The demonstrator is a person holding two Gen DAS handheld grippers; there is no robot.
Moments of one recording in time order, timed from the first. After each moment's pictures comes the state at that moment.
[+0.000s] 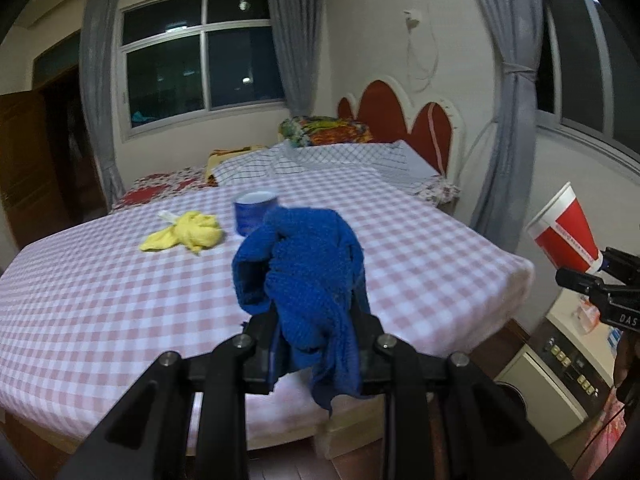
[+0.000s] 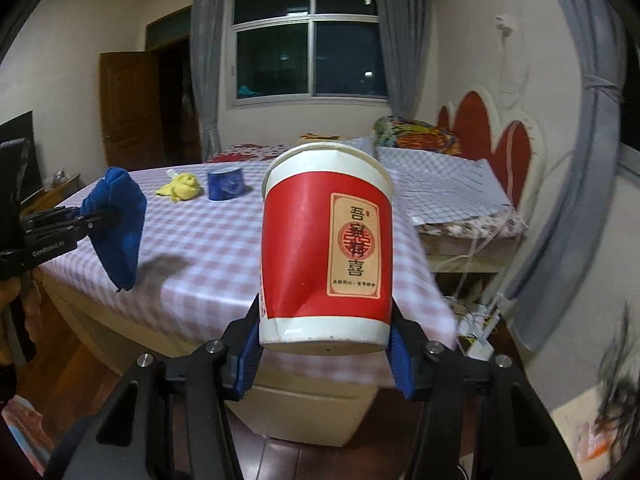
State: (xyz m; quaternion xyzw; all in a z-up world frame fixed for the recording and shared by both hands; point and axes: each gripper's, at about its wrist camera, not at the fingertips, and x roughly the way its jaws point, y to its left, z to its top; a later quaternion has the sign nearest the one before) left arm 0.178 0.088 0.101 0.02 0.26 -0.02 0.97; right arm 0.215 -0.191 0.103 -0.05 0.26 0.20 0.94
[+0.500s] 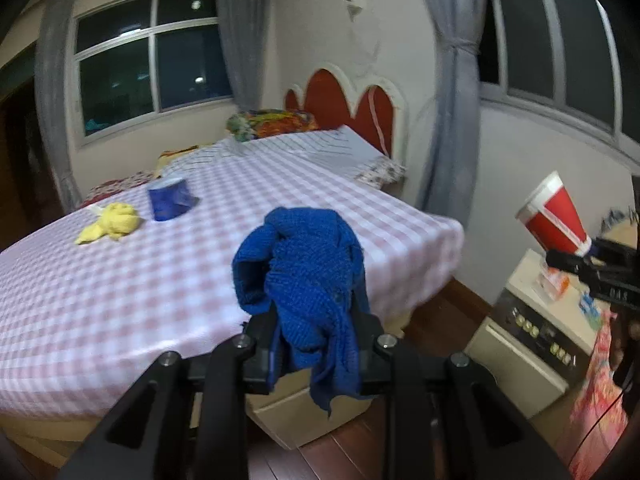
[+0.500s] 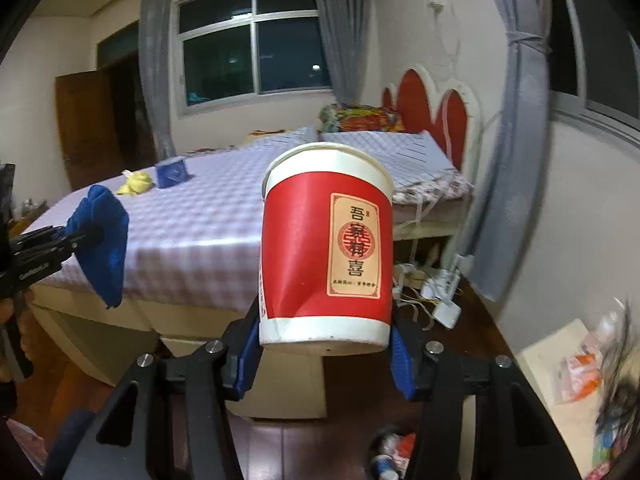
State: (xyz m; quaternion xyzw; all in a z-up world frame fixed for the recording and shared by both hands) left arm 0.156 0.008 0.066 0.05 0.27 -0.10 0.96; right arm 0.166 -0.289 0.072 -0.01 0.28 0.11 0.95
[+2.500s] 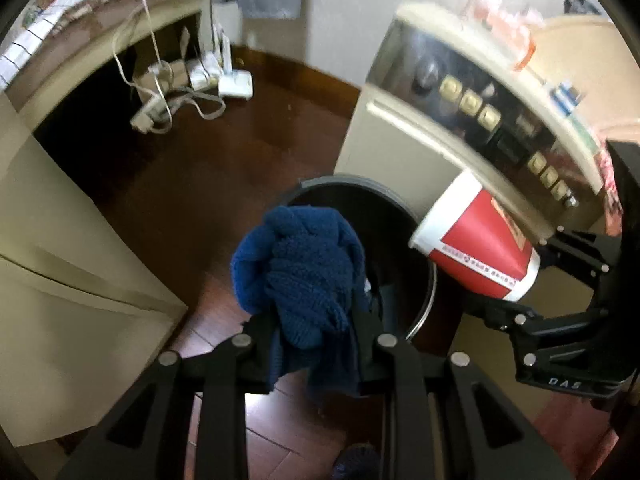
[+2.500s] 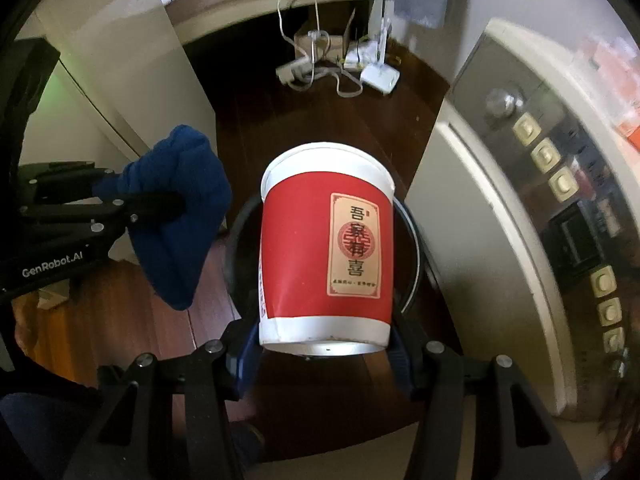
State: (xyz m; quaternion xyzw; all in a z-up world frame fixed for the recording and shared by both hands) left arm 0.228 -0.303 -0.289 0.14 0.55 -0.31 0.76; right arm 0.179 -0.468 -0.334 0.03 0.58 0.02 0.81
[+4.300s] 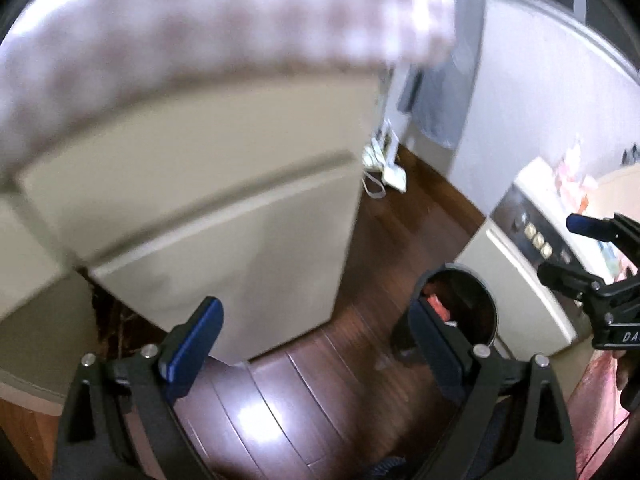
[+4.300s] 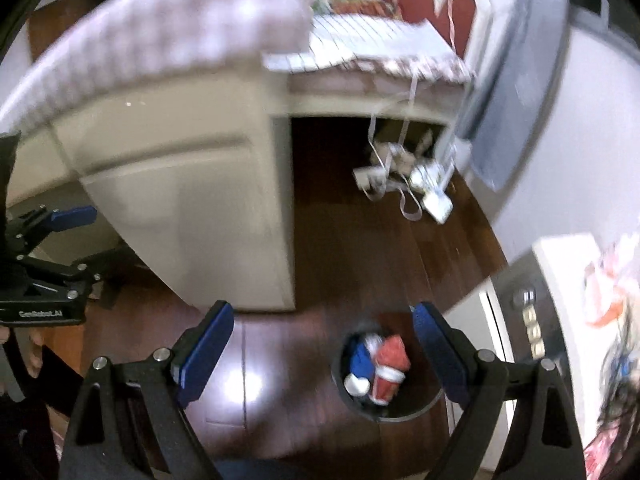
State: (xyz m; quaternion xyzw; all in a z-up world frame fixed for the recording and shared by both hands) left arm 0.160 -0.062 -0.106 0.02 0.43 -0.09 0.90; right arm 0.178 -0.282 -0.094 -0.07 0.43 0.11 0.89
